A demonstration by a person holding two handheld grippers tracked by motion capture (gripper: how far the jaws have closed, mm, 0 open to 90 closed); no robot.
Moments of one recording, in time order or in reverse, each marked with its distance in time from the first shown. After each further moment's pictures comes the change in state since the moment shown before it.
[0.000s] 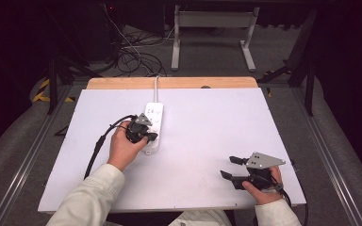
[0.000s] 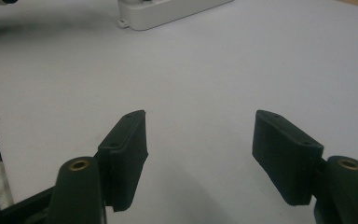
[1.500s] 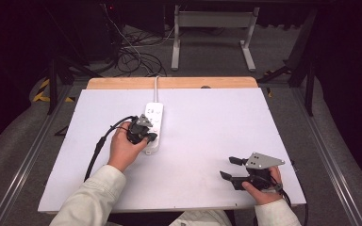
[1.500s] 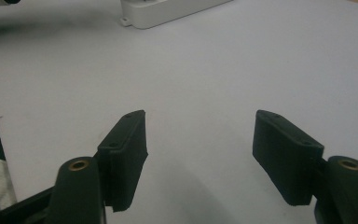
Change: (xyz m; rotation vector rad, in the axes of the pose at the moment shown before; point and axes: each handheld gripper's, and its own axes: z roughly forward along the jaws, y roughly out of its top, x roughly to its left) left arm -0.003 -0.002 0.000 0.004 0.027 0.007; right arm 0.001 0.000 0.001 0.005 0.008 -0.002
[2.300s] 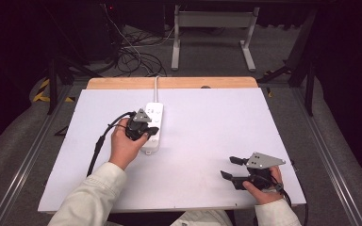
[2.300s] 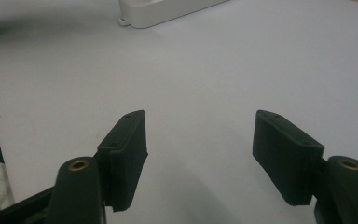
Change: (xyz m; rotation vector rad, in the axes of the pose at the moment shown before) left arm 0.002 0.016 -0.019 -0.123 0.013 -0.020; right arm -0.002 -0.001 0.000 -0.002 0.000 0.007
